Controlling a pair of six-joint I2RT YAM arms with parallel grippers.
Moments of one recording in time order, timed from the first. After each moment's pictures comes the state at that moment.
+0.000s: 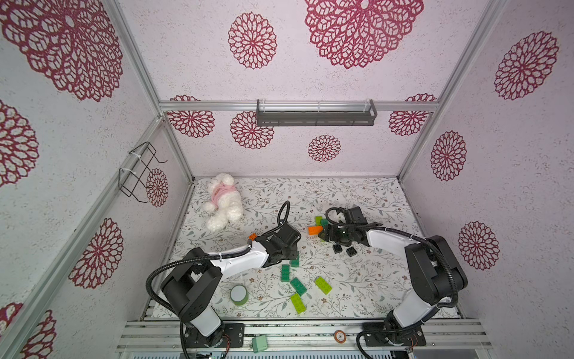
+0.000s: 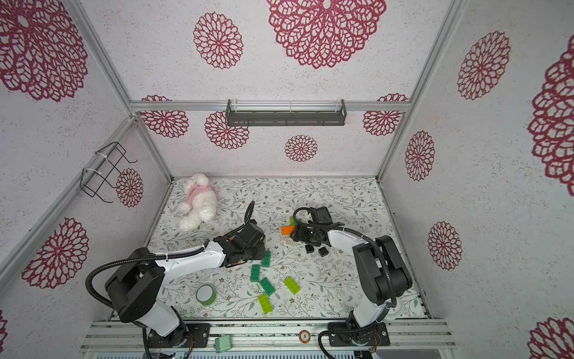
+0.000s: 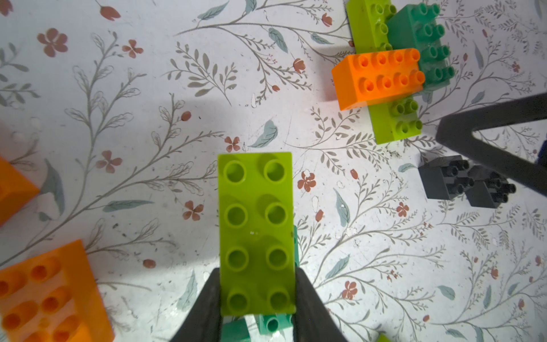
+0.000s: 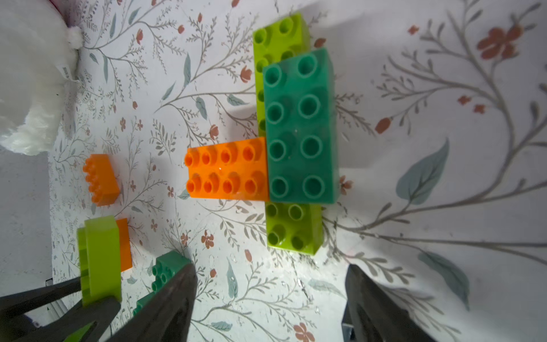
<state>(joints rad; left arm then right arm) -0.78 1.62 0.93 -0.31 -0.14 -0.71 0.39 1.68 0.94 -0.22 -0.34 0.51</state>
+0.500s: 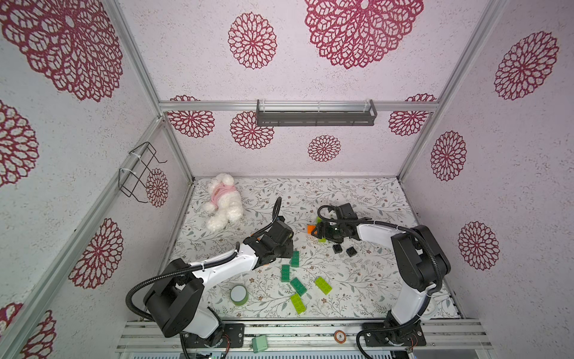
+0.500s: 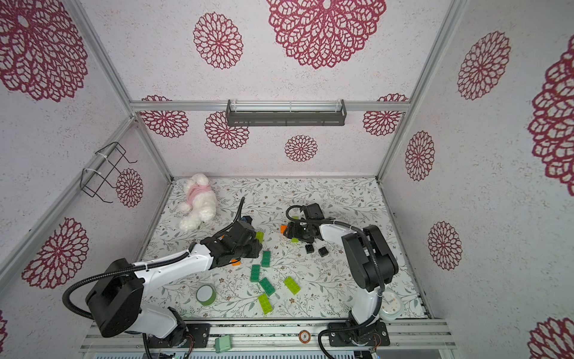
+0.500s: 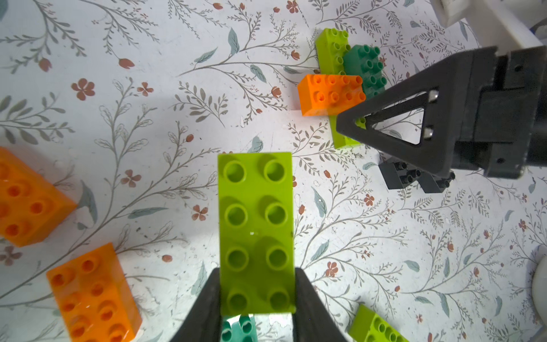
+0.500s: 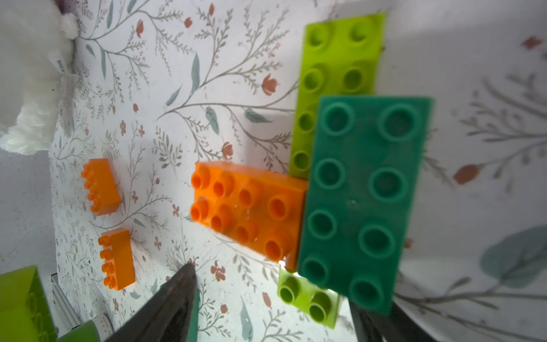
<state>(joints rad) -0.74 1.49 0.89 -0.31 -0.10 -0.61 0.45 1.81 1.05 -0.21 -0.38 0.53</state>
